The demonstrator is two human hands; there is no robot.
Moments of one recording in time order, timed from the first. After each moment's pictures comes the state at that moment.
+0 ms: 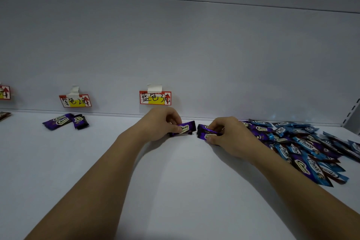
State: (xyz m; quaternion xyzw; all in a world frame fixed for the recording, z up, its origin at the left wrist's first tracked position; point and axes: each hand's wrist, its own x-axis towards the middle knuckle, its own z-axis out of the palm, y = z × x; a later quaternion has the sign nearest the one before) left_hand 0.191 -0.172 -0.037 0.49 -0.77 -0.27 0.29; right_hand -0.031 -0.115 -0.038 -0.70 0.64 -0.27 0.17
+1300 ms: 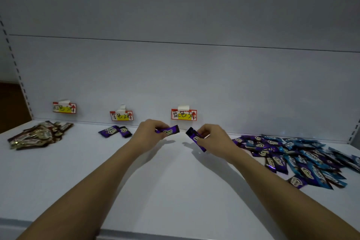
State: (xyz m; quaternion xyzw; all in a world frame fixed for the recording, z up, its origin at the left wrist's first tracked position) left_hand 0.285 -0.116 -0.017 0.58 -0.72 -0.18 0.34; right_hand 0.065 -0.103 -0.017 -0.68 0.60 -0.34 0.25
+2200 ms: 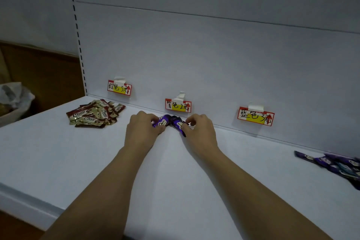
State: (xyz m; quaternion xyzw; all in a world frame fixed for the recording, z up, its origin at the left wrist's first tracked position) left_hand 0.456 -0.135 -0.067 0.73 -0.55 -0.06 0.40; right_hand 0.291 -0.170 -0.065 -0.73 0.56 -0.37 0.13
